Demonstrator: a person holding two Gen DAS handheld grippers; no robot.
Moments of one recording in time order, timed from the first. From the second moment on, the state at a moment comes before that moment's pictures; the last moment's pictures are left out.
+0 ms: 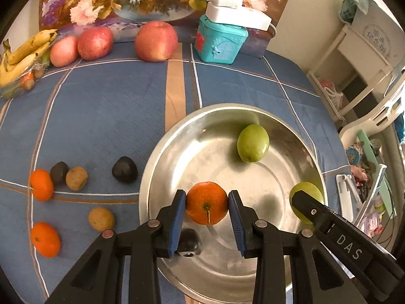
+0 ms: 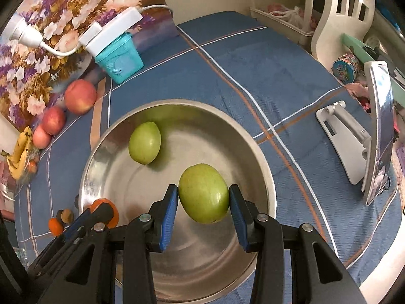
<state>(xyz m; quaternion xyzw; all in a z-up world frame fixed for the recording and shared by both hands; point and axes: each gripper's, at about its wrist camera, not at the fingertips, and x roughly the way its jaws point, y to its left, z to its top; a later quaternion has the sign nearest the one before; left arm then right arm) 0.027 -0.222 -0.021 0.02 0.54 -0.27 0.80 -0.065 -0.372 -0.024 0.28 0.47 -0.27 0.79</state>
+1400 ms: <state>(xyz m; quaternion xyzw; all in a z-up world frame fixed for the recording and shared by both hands) 0.045 -0.098 0.002 -0.03 0.55 -0.12 0.83 -0.076 -0.318 0.004 0.22 0.48 -0.26 0.81</state>
